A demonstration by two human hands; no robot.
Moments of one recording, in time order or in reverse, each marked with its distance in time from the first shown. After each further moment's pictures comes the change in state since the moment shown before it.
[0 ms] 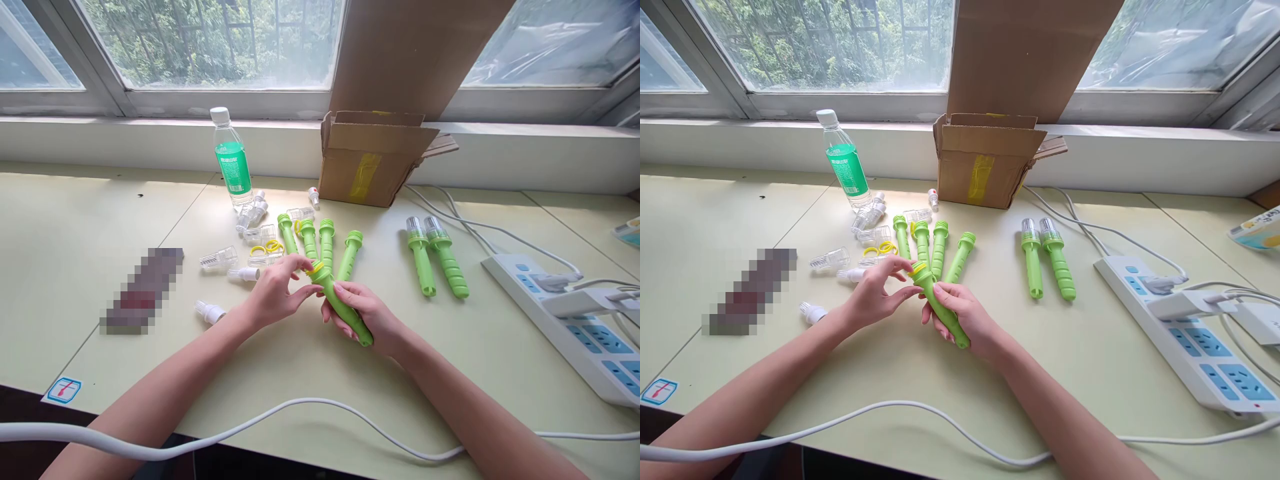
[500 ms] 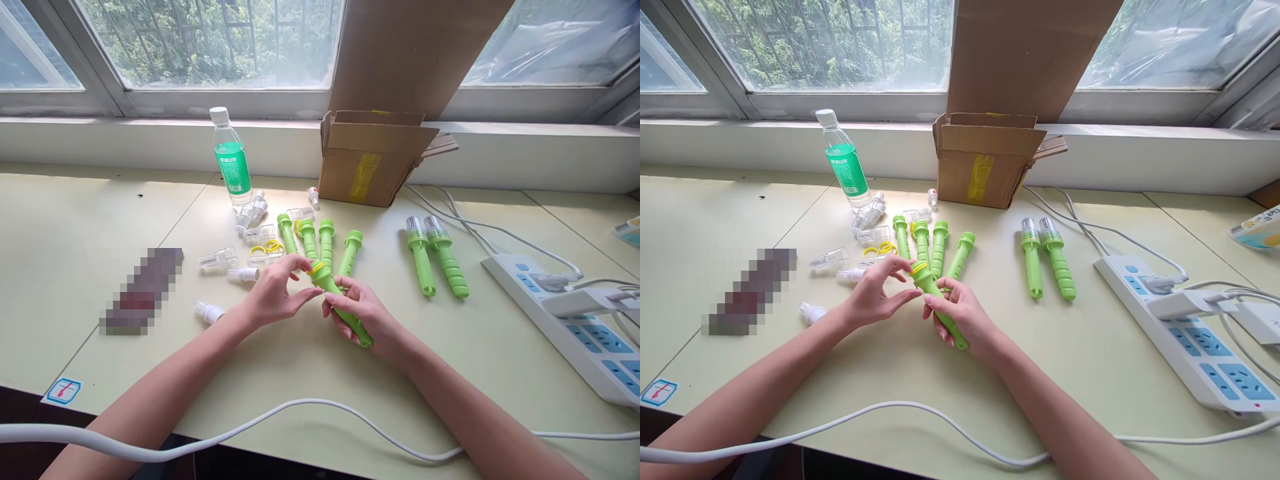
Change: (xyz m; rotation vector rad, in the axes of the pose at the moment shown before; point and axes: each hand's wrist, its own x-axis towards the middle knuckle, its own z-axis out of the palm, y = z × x) left_hand 0.001 0.000 -0.002 -0.037 -0.055 -0.025; right_hand 0.001 0.002 0.003 -0.024 0.084 -0.051
